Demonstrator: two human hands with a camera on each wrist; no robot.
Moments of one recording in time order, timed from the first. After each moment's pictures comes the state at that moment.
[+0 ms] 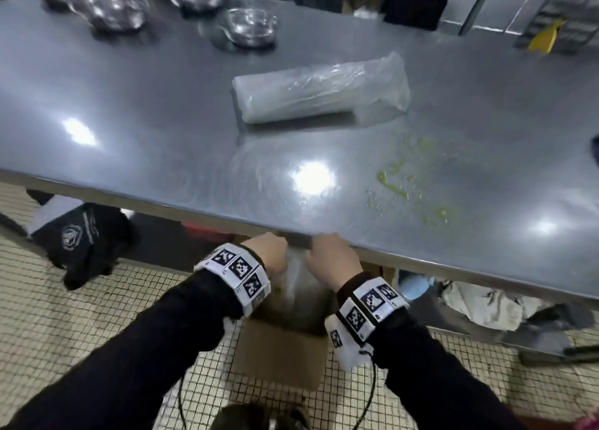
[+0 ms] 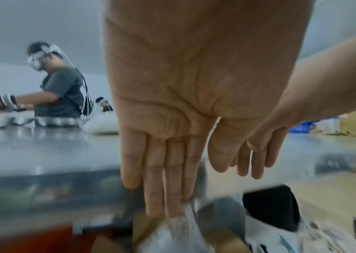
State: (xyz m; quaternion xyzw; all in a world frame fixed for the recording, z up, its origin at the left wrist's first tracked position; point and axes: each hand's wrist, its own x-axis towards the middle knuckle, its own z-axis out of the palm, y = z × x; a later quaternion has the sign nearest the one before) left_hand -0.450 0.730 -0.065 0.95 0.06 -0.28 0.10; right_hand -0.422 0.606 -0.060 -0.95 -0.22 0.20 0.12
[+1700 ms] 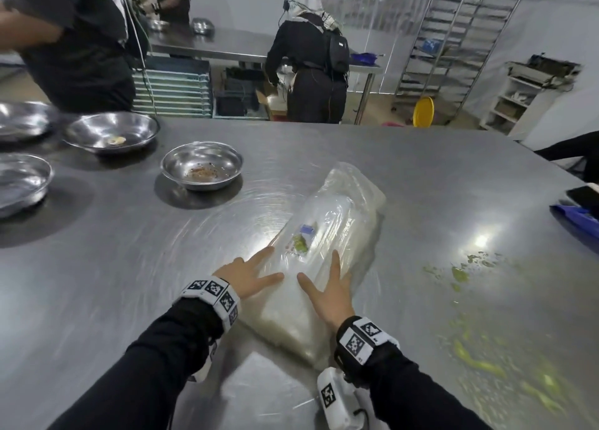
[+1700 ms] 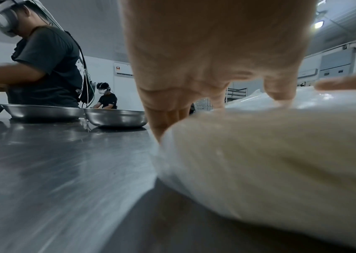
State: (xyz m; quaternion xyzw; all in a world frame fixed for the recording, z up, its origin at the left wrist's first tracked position) left_hand -0.102 1.009 -0.043 0.95 -0.01 -0.24 0.22; right_hand -0.137 0.821 -0.057 -0.87 0.13 0.10 0.47
